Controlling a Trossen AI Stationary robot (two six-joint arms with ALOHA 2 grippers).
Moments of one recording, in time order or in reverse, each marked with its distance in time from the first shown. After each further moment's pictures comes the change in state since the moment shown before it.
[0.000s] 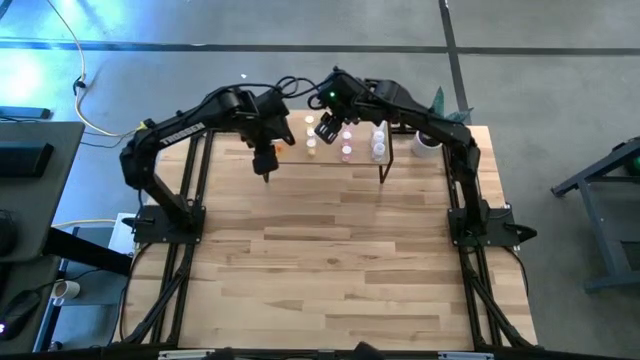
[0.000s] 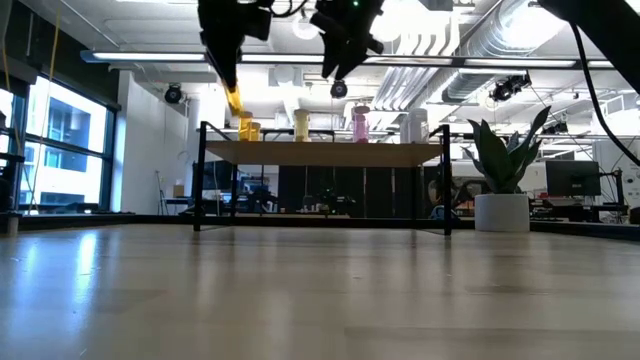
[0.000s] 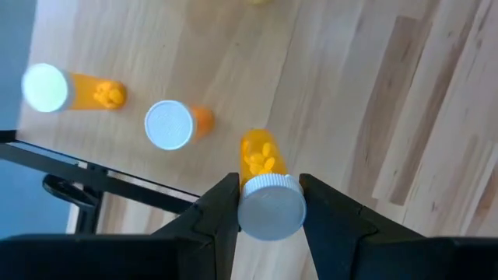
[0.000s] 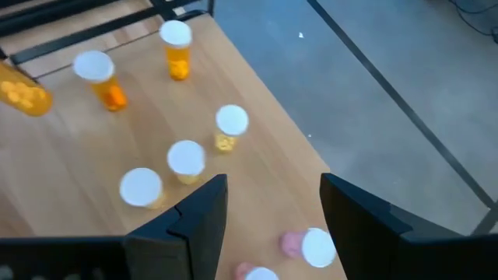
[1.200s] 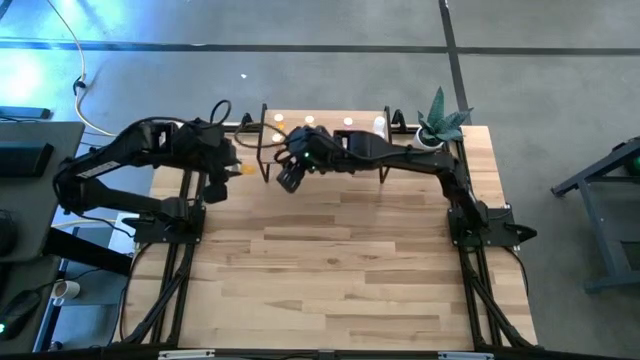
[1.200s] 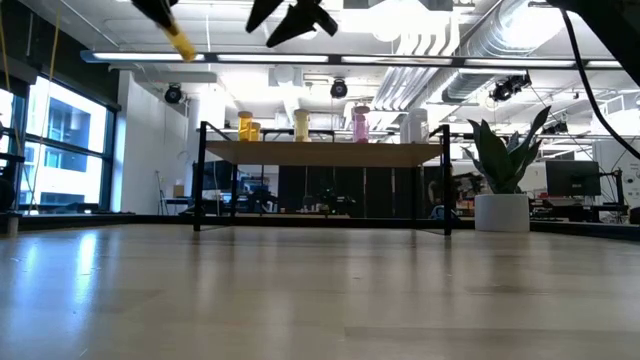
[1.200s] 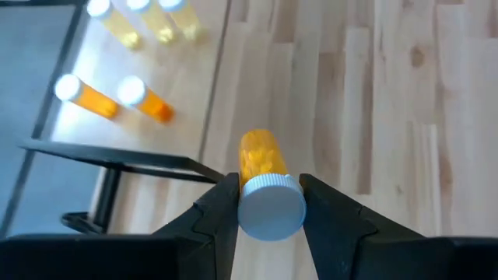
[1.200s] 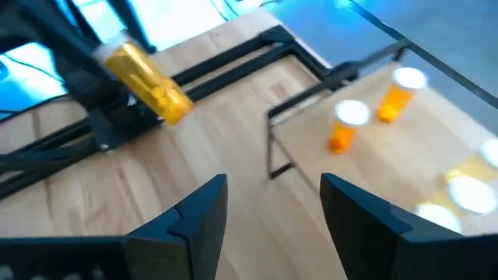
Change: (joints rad) left arm -0.235 -0.608 -0.399 0.165 -0.061 -0.026; right arm 0.306 0.081 0.001 0.263 -0.004 0.287
